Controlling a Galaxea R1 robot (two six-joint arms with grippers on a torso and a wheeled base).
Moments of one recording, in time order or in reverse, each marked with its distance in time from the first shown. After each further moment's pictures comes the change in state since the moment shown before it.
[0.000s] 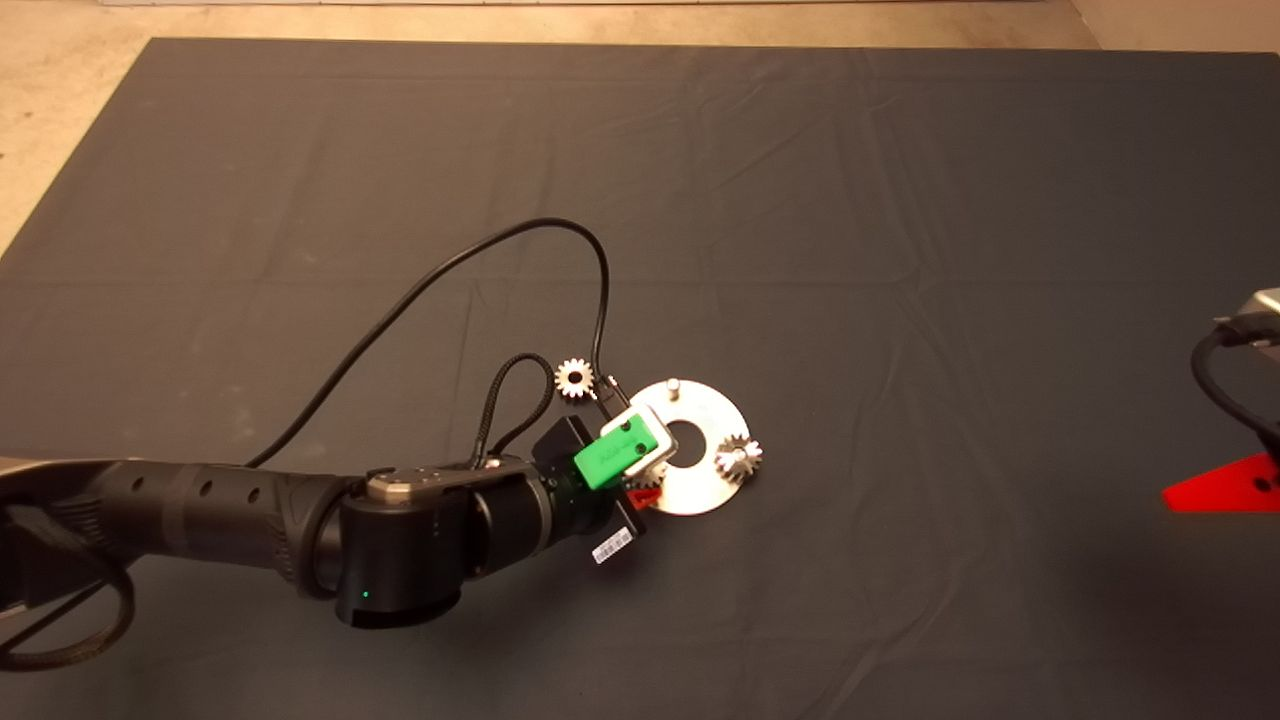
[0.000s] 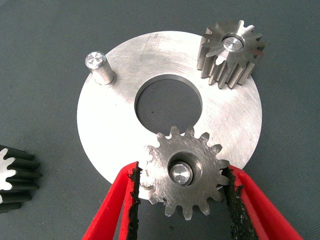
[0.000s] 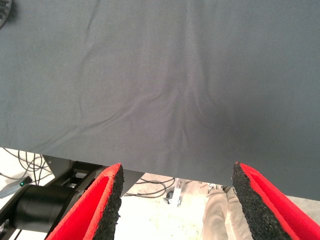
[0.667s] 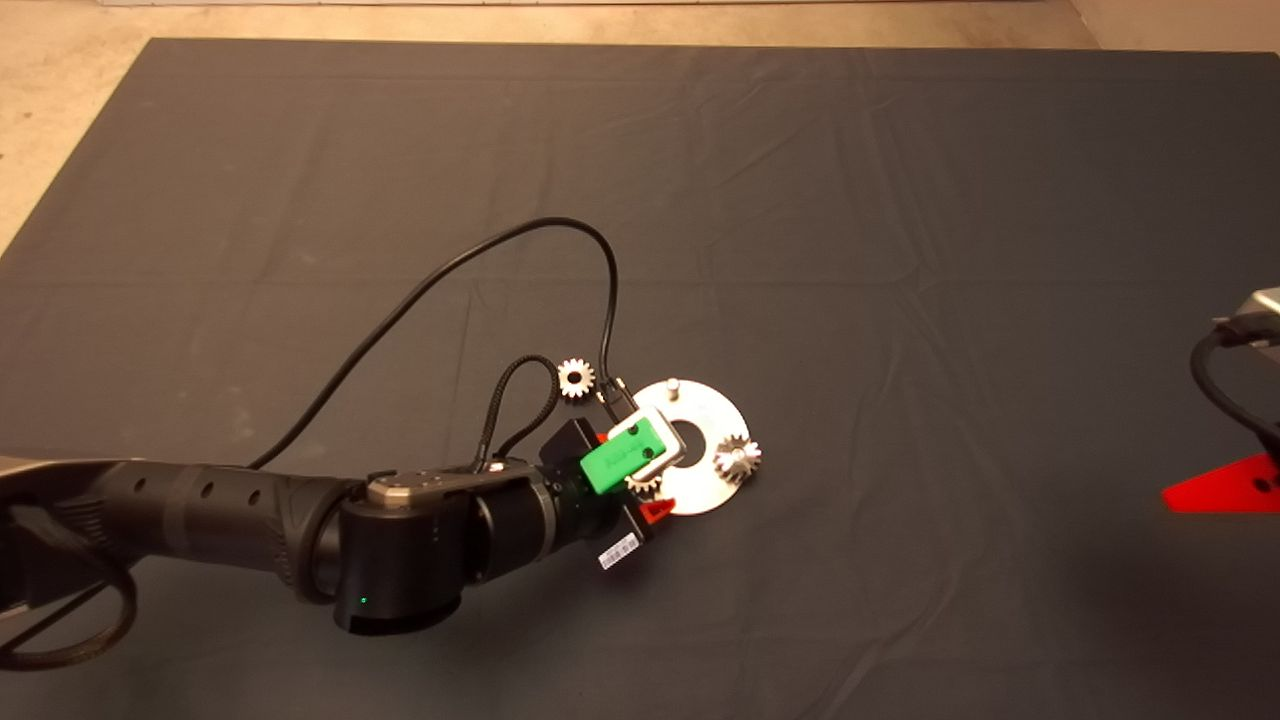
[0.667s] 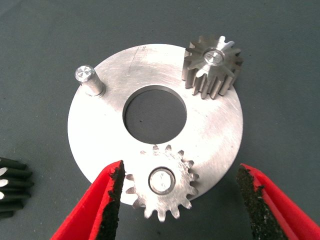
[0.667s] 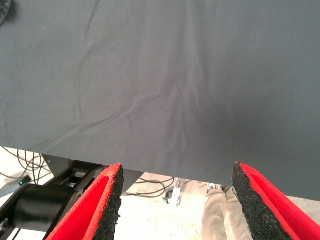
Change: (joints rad) left arm 0.000 -0.002 0.021 0.001 -0.014 0.000; right arm 0.000 0.001 0.000 0.000 0.000 -0.004
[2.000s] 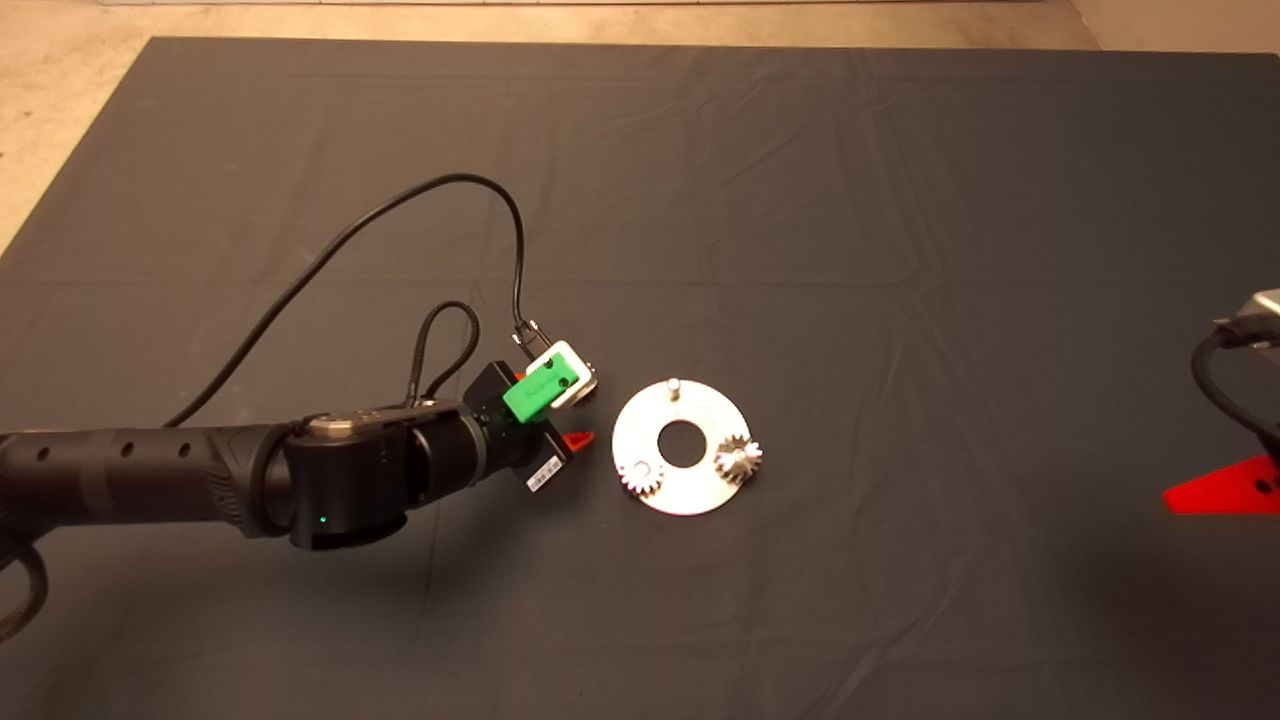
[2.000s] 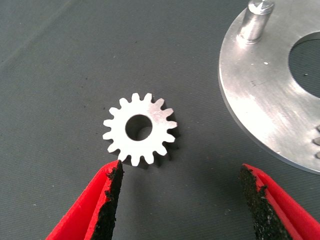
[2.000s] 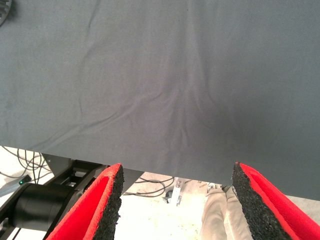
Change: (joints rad) left arm -0.064 -0.117 -0.129 0.000 -0.064 0.001; right arm 0.000 -0.001 0.001 0.004 0.000 0.000
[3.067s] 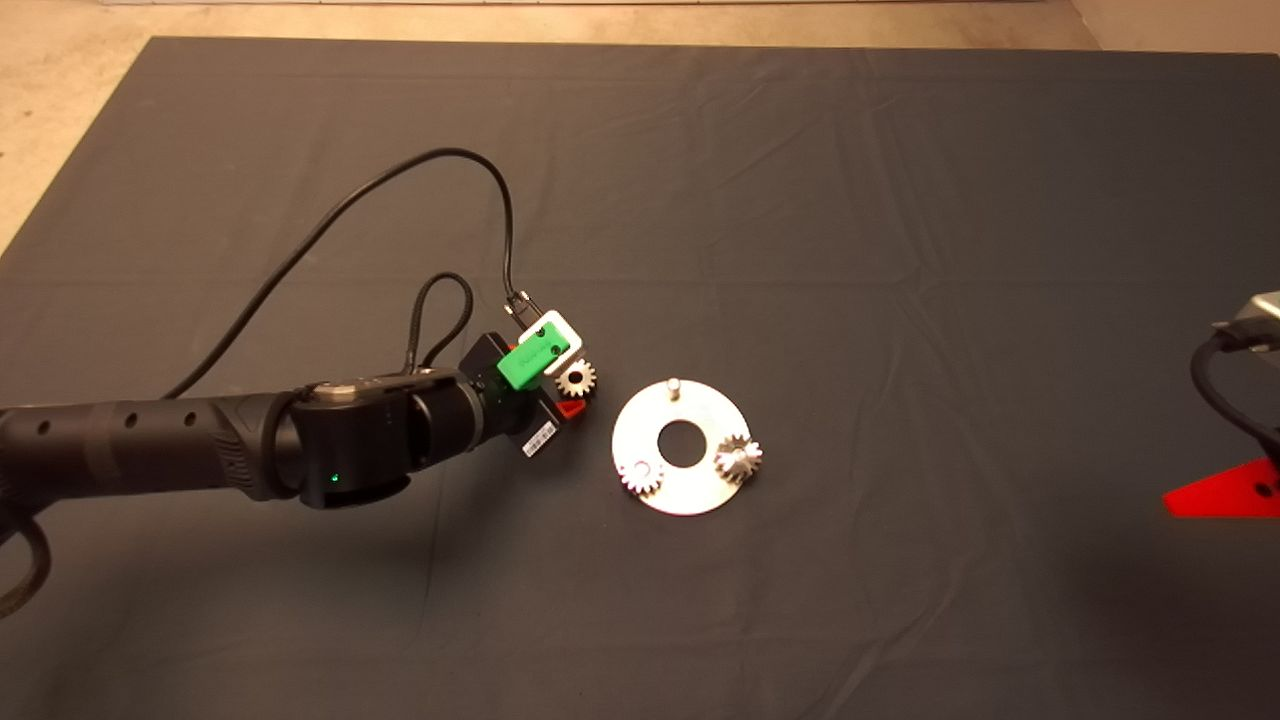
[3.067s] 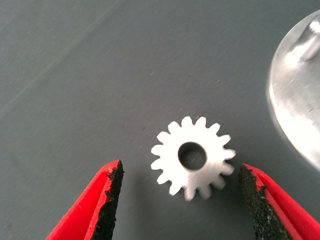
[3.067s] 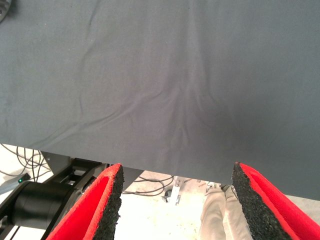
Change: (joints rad) left arm -0.036 0.013 -0.076 0.000 -0.050 -0.005; right arm 0.000 0.002 0.003 0.003 -0.001 -0.003
